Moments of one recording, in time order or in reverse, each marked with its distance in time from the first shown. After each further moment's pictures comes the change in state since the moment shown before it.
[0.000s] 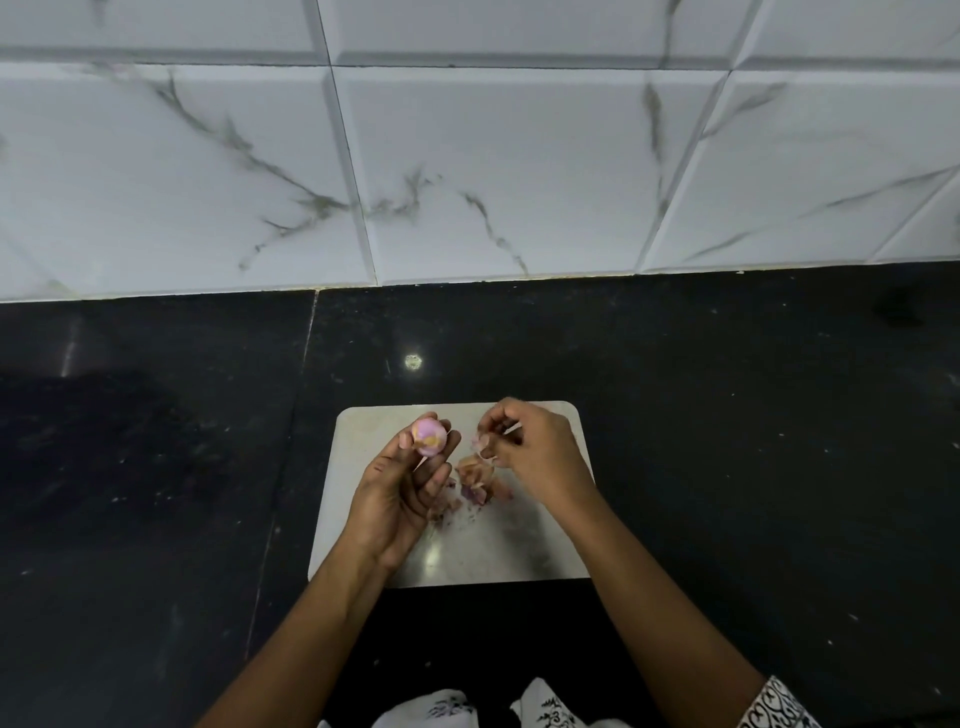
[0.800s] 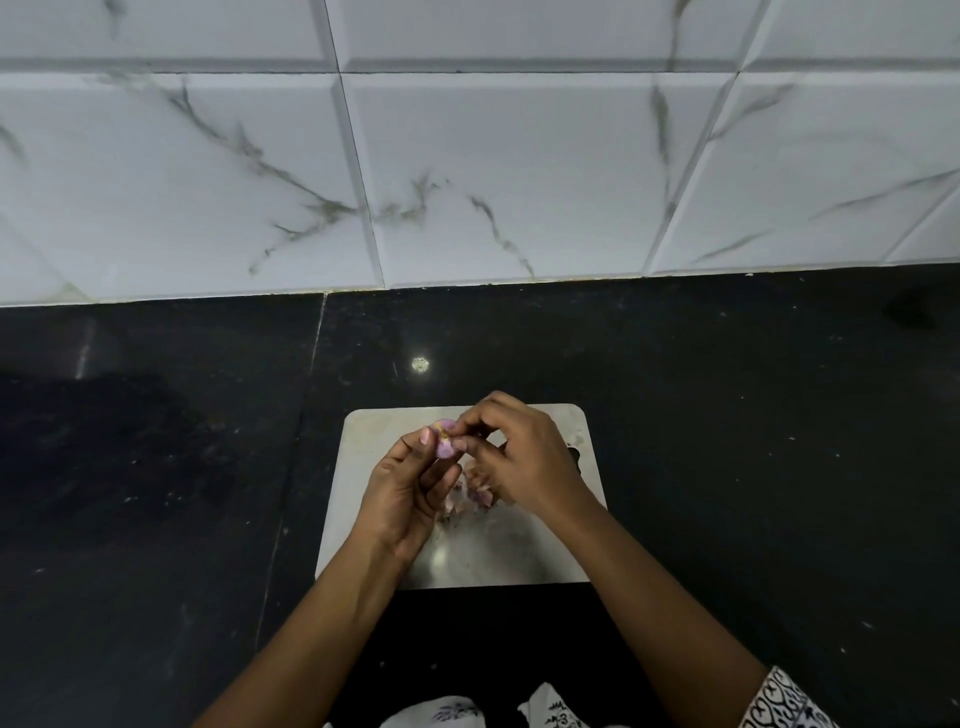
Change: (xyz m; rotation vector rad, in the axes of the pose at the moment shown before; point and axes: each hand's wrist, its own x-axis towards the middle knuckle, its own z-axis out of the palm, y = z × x) left_hand -0.002 0.004 0.015 0.133 0.091 -0.003; right_hand -0.004 -0.016 0.008 -0.055 0.026 -0.434
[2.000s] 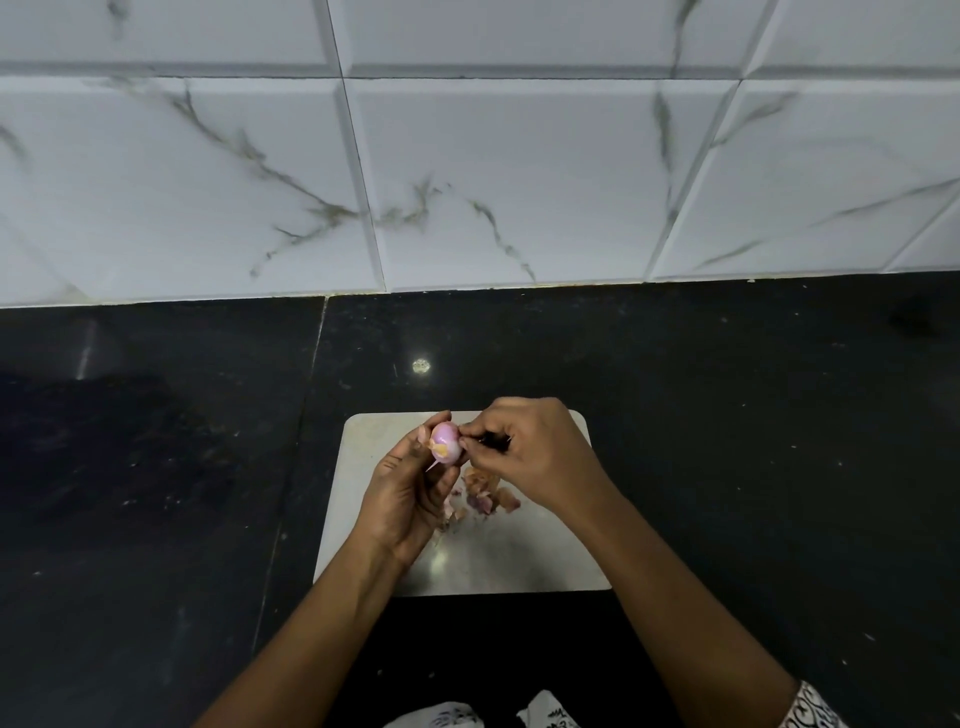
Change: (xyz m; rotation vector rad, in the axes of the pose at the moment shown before) left_hand 0.002 0.004 0.006 -0.074 -0.028 0.010; right_hand 0.009 -0.017 -0.025 -0.150 -0.076 -0.076
